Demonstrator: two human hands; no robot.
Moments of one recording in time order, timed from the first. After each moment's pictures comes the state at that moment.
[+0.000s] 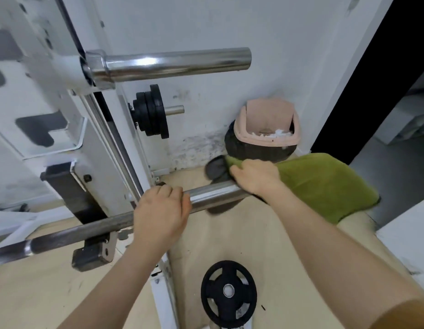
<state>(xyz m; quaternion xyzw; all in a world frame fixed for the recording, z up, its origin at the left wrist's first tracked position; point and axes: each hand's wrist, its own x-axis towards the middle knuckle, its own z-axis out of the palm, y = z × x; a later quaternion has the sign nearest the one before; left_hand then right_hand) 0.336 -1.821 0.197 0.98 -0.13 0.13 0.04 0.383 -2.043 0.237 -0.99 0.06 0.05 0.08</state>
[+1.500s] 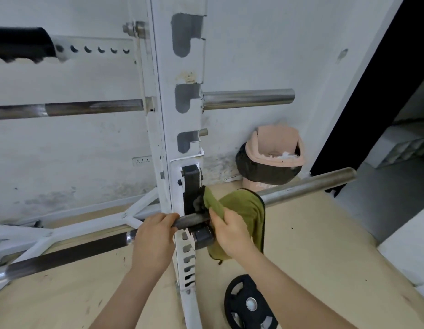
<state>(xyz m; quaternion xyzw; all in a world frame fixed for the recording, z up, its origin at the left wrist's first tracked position) 0.283 -1.599 0.195 0.96 -0.10 0.12 0.23 0.265 -1.776 0.225 -0.86 0.07 -0.01 0.51</state>
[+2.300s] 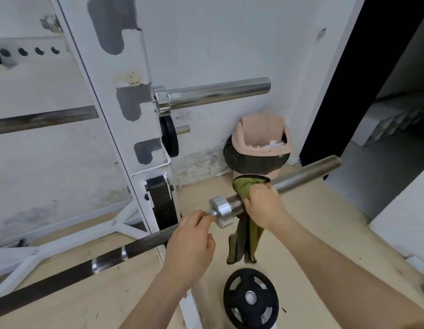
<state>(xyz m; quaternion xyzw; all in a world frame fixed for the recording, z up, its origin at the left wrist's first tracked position) 0.290 -1.713 0.216 0.94 -0.23 0.06 0.25 0.329 -1.924 0.220 -0.99 0.05 -0.09 0.06</state>
